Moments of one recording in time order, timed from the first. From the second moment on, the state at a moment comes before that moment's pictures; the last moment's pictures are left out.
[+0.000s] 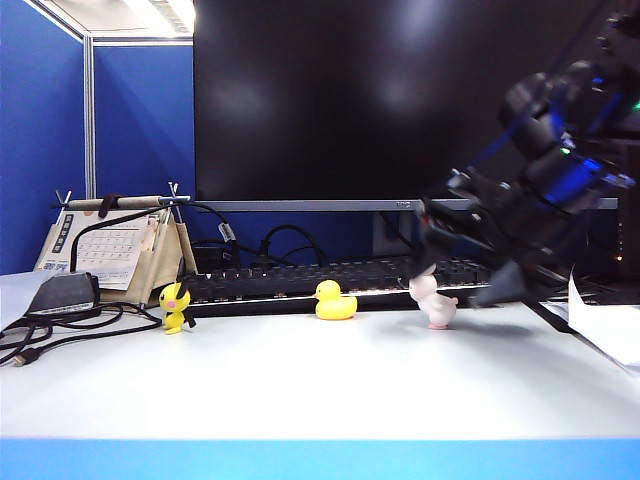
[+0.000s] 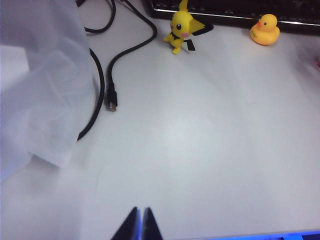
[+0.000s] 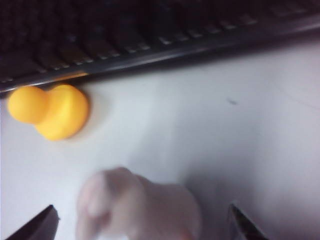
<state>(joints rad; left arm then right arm) -0.77 0.01 0.12 -0.59 -0.45 -0.51 0.26 1.81 0.97 0.17 -0.28 0.32</state>
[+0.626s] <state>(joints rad) -0.77 0.01 0.12 -0.59 -0.45 -0.51 0.26 1.89 1.01 0.16 -0.32 0.30</state>
